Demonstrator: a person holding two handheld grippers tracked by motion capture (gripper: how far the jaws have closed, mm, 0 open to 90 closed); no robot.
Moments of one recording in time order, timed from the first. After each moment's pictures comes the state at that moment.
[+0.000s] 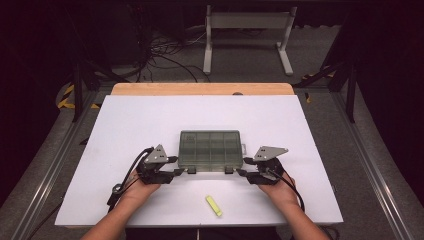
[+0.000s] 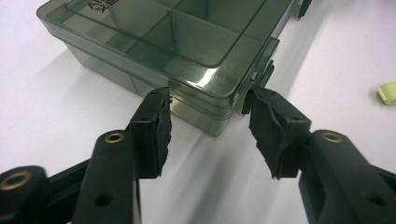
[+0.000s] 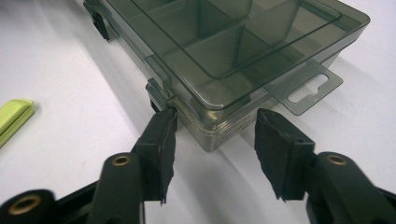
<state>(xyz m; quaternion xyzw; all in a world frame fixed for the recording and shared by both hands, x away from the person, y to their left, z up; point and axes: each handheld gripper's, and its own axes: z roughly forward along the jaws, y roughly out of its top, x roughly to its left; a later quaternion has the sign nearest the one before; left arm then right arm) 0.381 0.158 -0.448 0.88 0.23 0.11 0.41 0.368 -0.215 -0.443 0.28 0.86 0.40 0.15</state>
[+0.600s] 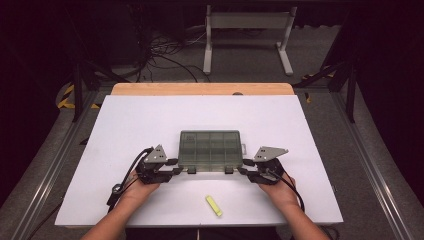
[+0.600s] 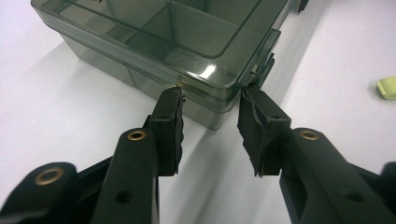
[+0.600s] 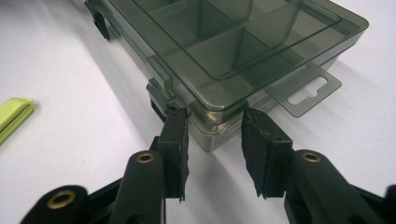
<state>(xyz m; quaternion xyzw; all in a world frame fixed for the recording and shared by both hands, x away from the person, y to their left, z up) 0.381 0.159 -0.449 0.88 0.23 0.10 0.40 0.367 -0.215 -0.442 0.28 0.86 0.40 0.15</state>
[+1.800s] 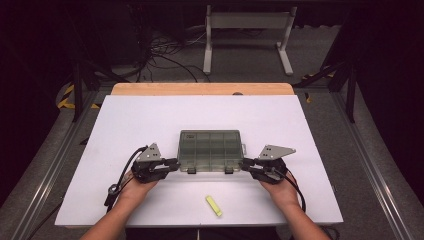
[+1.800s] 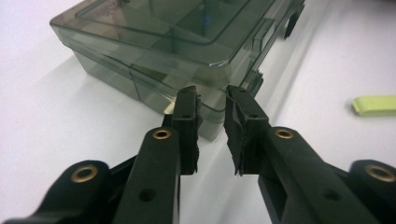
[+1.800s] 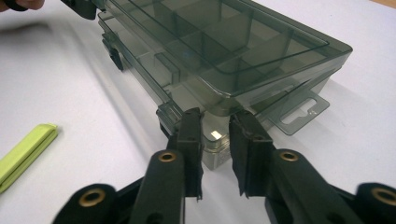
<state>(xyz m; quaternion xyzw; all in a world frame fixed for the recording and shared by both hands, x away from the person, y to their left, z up) 0.379 0.171 -0.442 0.86 0.23 0.09 0.45 0.364 -0.221 -0.435 0.28 0.84 0.45 0.14</state>
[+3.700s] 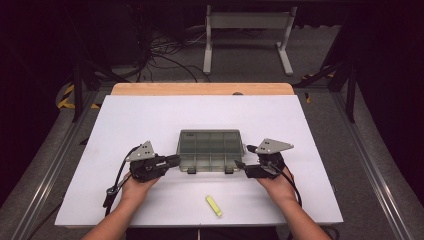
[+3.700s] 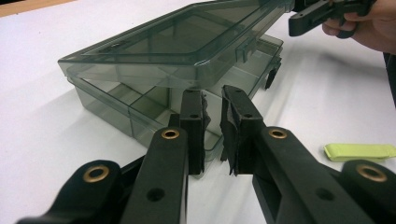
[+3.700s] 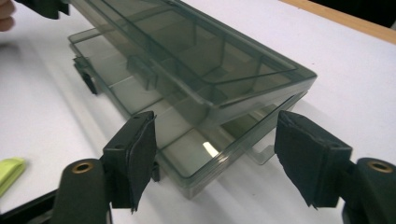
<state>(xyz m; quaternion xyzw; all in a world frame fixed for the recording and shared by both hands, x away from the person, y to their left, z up) 0.378 0.176 -0.442 0.81 0.24 0.08 0.53 0.374 -0.212 -0.422 0.30 0.82 0.44 0.19</state>
